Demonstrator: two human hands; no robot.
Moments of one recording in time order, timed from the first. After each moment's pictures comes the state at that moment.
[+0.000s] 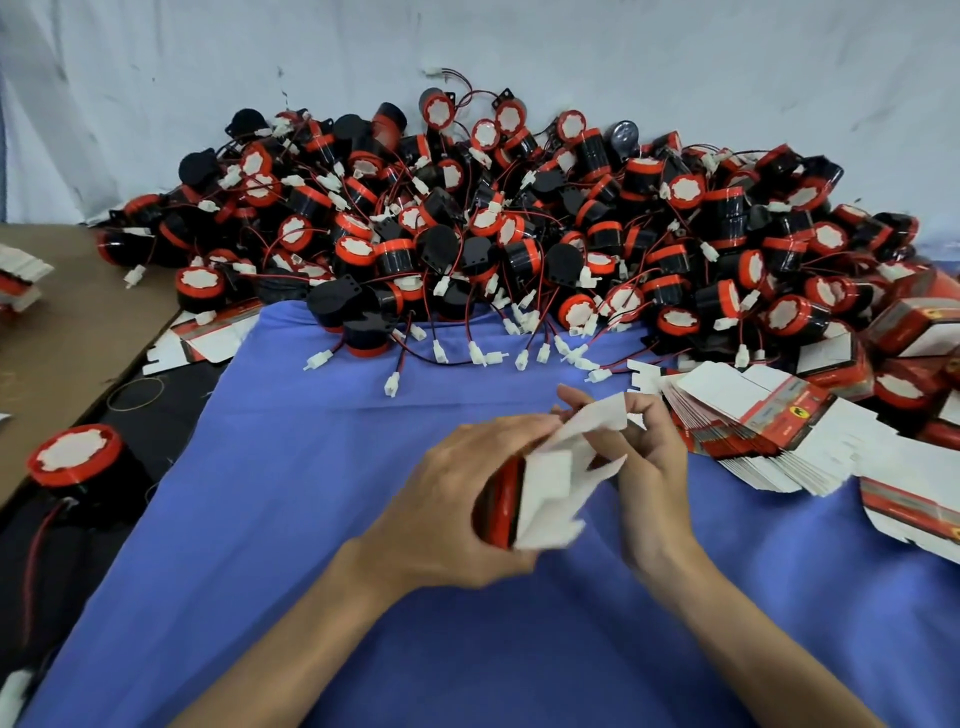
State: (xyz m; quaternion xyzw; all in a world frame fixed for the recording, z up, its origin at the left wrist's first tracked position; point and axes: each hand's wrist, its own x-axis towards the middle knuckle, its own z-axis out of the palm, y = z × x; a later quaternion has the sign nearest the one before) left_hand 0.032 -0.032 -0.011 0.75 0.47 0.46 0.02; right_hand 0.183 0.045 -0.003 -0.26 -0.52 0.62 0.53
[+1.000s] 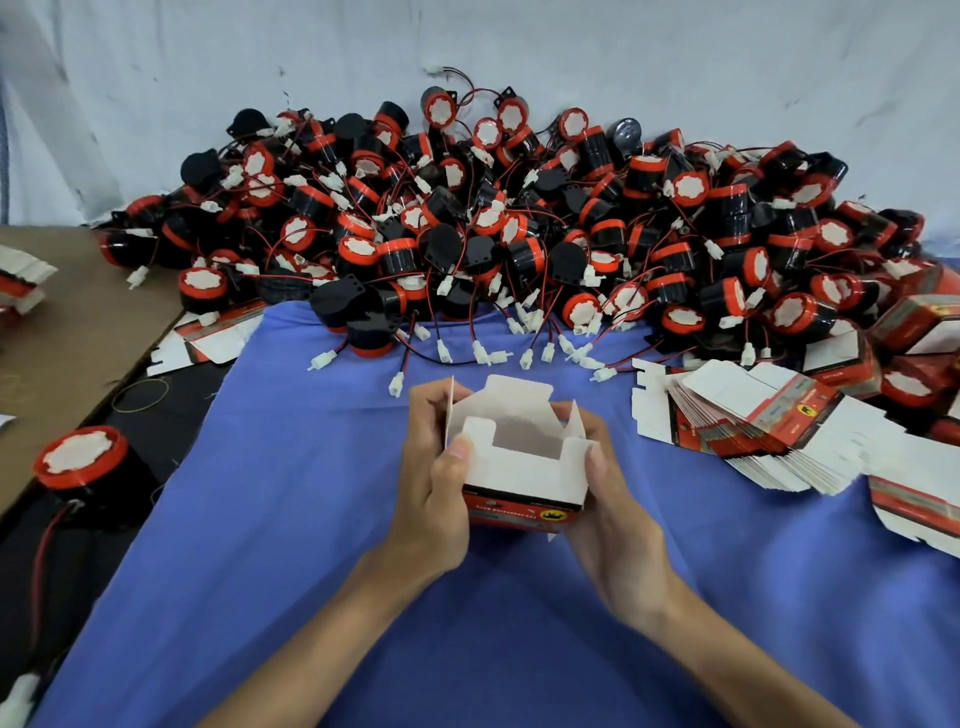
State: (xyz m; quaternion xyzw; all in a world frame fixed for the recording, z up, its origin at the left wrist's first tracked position) left_hand 0.036 -0.023 -0.019 0.53 0.43 0.72 0.15; right_hand 0.176 0.012 -0.006 -0.15 -0.57 0.71 0.39
